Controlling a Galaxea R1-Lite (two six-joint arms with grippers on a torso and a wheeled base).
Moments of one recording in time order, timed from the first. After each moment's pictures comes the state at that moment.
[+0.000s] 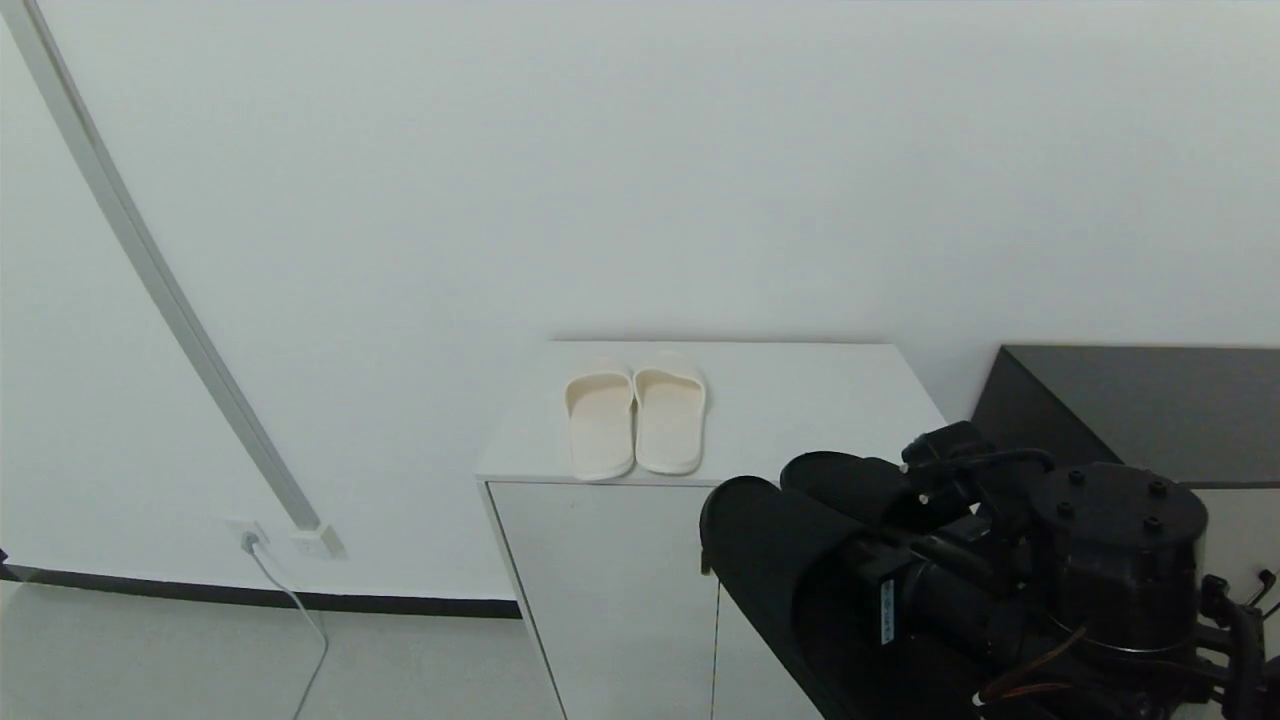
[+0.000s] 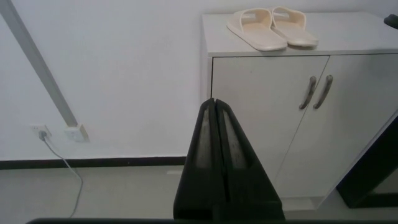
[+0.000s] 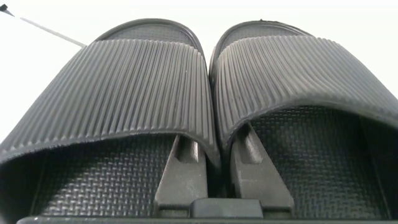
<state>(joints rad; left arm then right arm) 0.00 0.00 0.00 0.00 -0.02 0.01 0.83 1.63 -0.49 -0.85 -0.32 0.17</state>
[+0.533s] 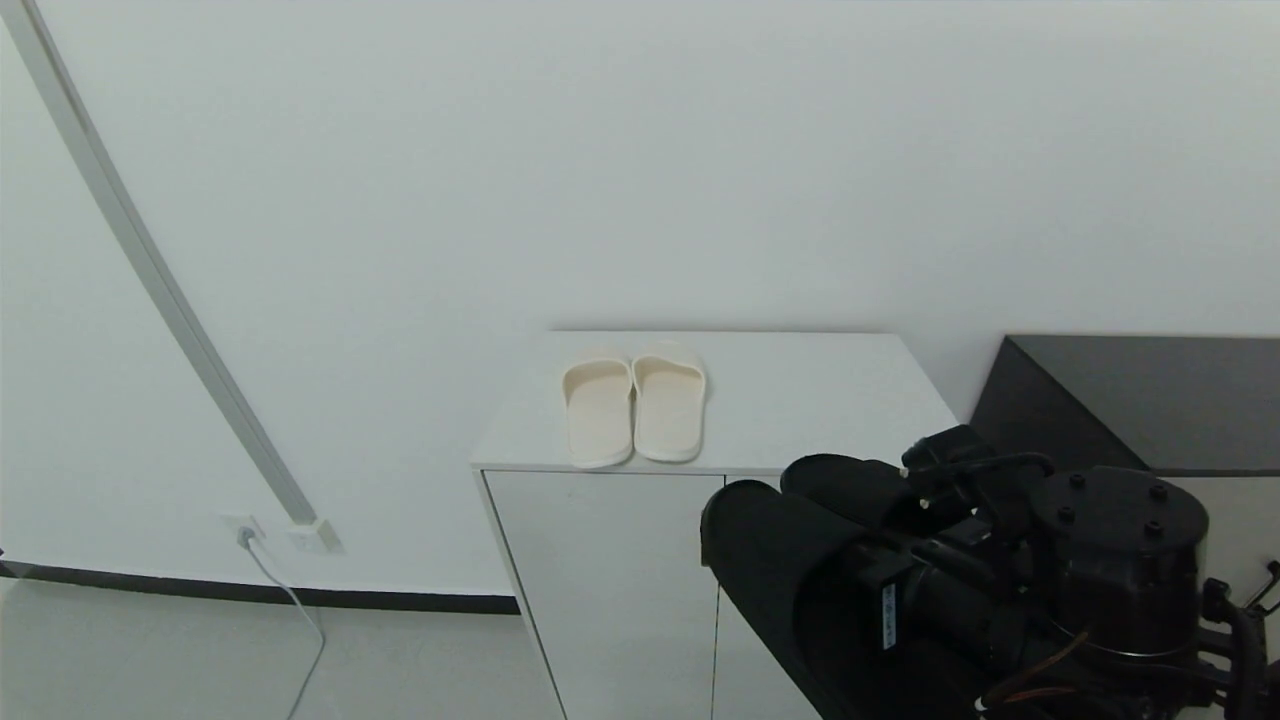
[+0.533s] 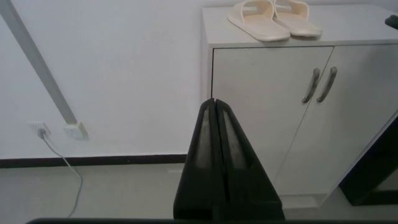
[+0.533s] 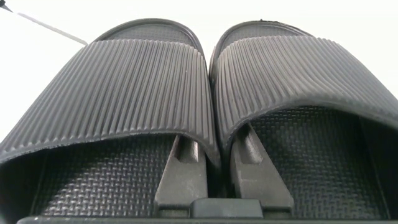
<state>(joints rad) 0.00 0.00 0.00 0.00 -0.02 0.02 0.84 1.63 -0.49 -0.85 -0.32 0.16</state>
